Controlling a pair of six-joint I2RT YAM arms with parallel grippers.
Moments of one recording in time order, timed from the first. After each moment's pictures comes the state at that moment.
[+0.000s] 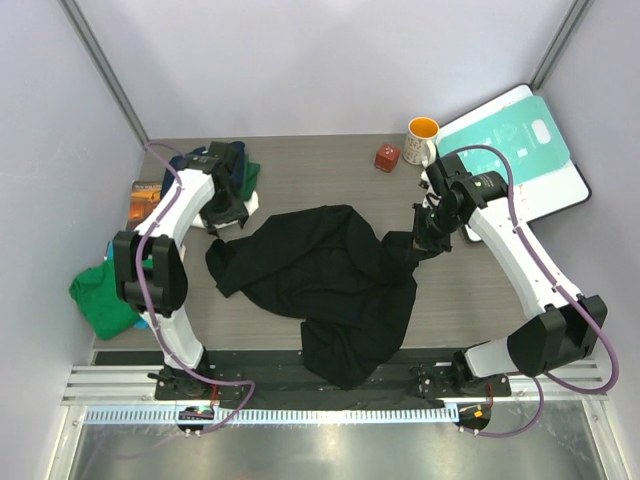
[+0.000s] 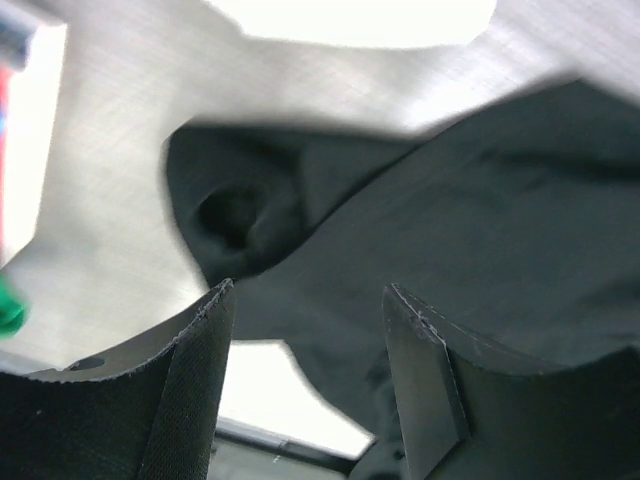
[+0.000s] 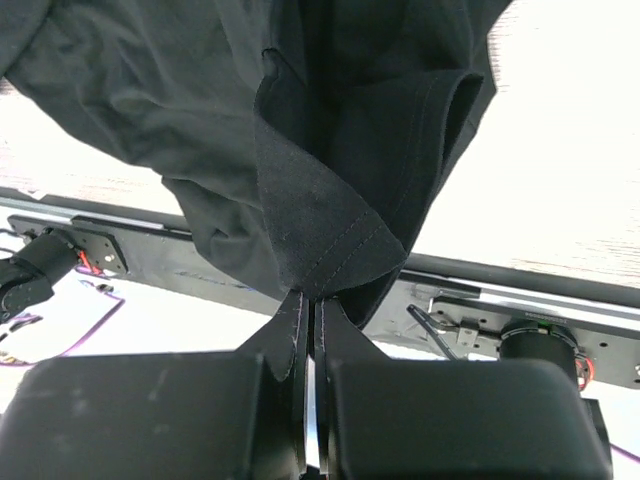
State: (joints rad) left arm -0.18 1.80 1.56 -1.08 -0.19 -0.63; right arm 0.30 1.40 1.42 -1.30 -0.25 0.44
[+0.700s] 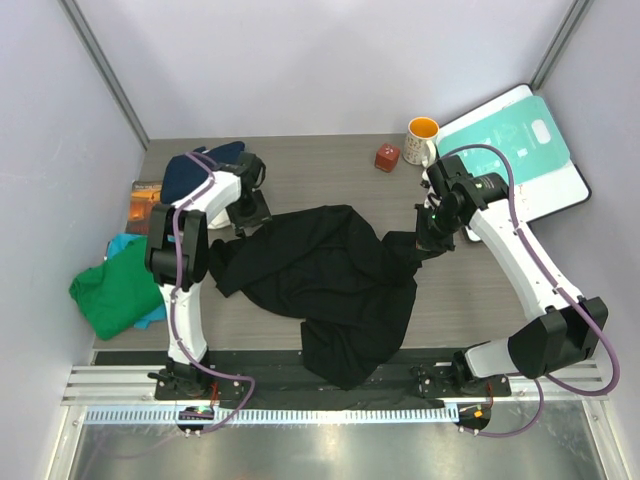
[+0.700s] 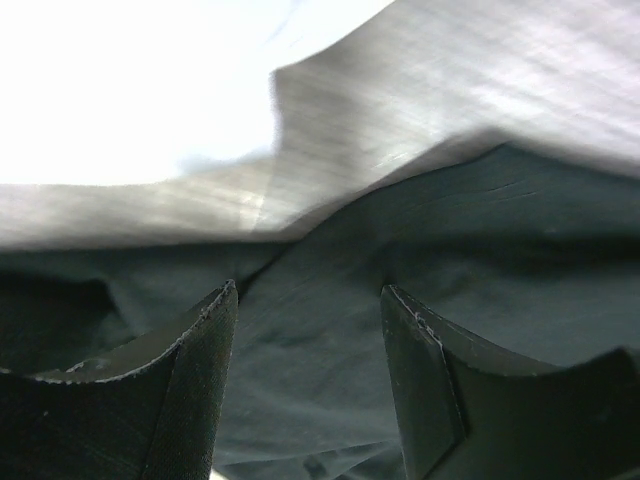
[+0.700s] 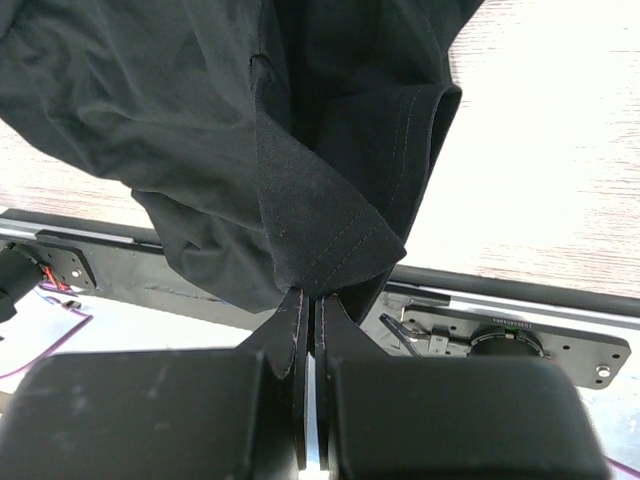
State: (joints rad) left arm -0.24 2.07 1.59 -0.88 -0.08 -0.62; right arm 0.30 1.39 1.41 -1.29 -0.19 0.40
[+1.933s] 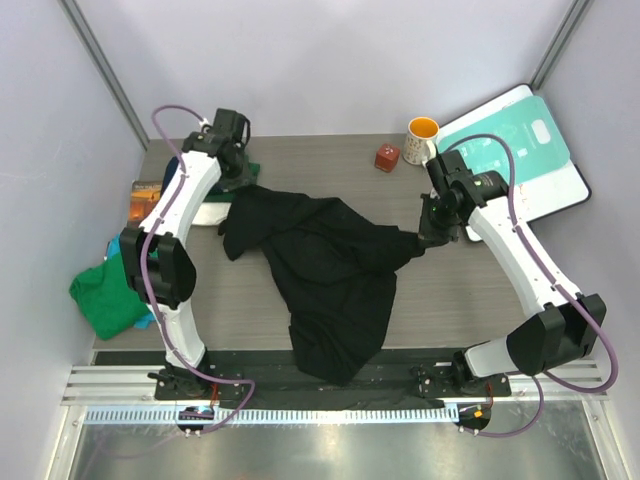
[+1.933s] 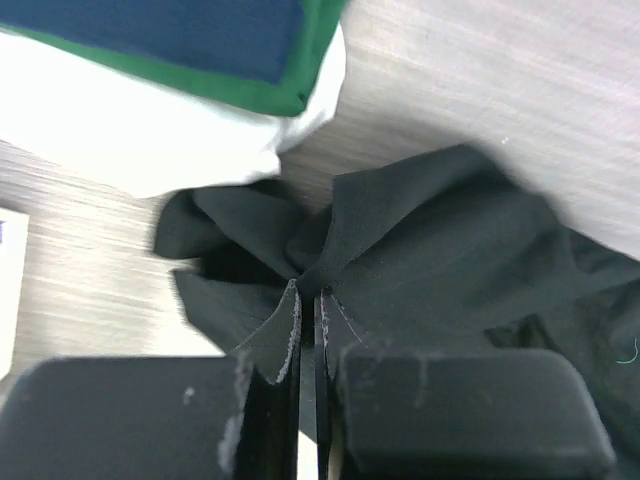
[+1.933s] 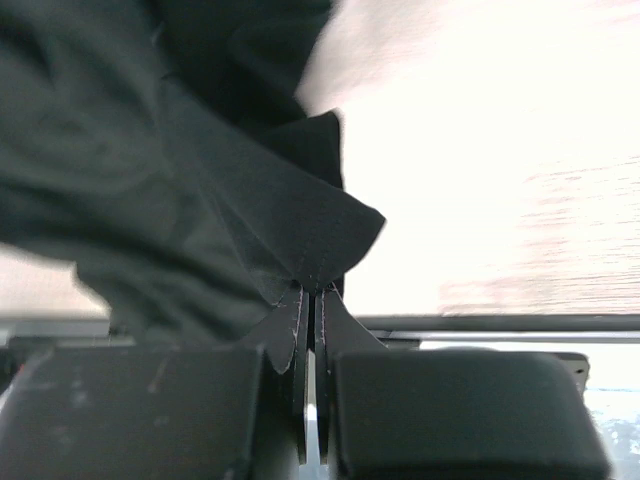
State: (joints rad) left arm -0.25 1.93 1.85 -0.99 -0.18 -0.52; right arm 0.30 1.41 1.41 -1.21 -0.04 0.45
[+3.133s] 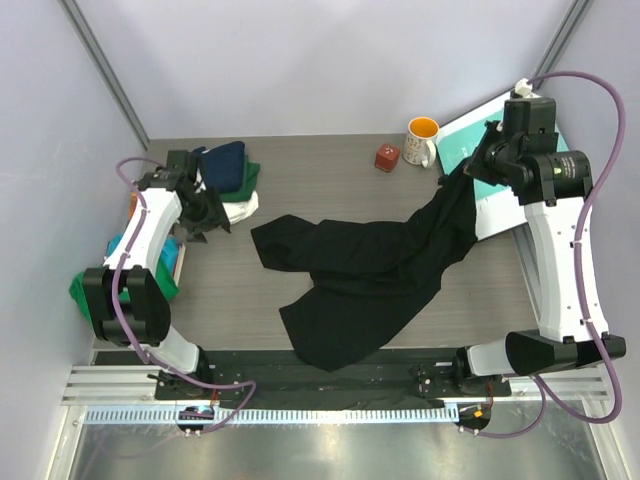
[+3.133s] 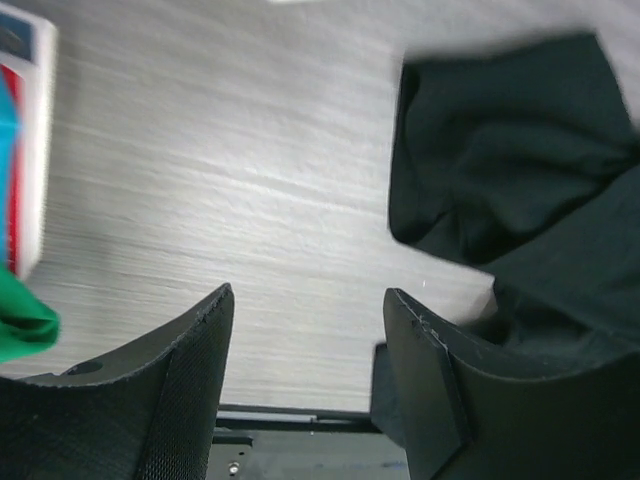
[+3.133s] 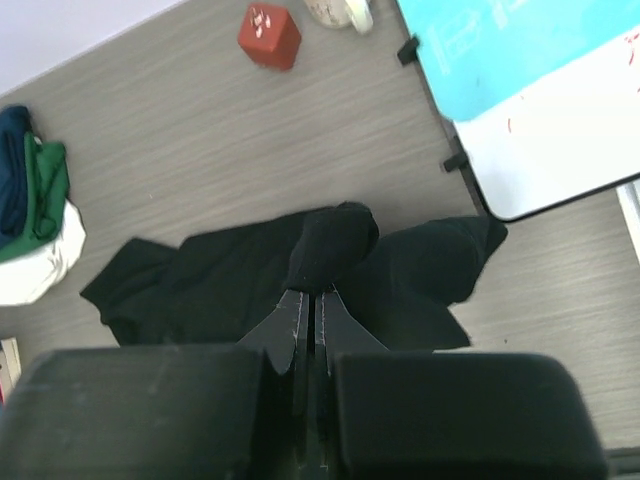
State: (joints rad) left arm -0.02 1.59 1.43 -1.02 0.05 -0.42; right arm 0.09 1.39 1.91 -1.14 0.12 0.44
